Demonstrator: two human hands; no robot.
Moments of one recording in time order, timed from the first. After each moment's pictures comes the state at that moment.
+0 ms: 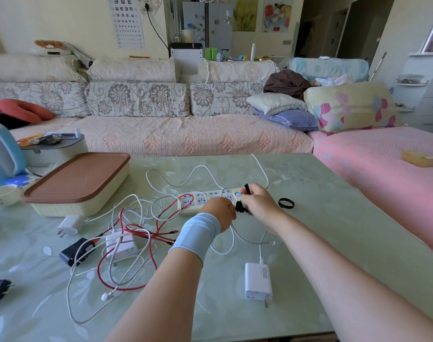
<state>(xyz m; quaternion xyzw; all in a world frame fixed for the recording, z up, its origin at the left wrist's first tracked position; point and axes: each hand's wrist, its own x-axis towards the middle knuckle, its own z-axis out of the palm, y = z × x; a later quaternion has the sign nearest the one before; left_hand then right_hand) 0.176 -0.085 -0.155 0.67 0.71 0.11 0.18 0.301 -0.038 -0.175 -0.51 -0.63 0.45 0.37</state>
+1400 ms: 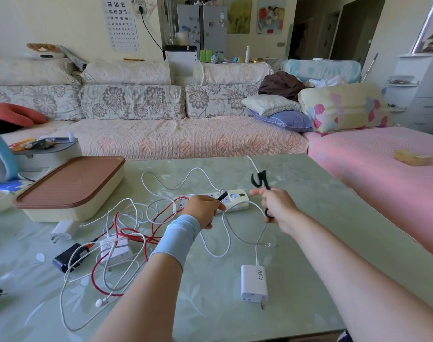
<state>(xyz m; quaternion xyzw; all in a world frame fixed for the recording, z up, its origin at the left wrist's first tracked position) 0.155 -0.089 -0.156 0.47 0.69 0.38 0.40 0.336 -0.038 -0.162 -0.59 -0.49 0.49 0.41</state>
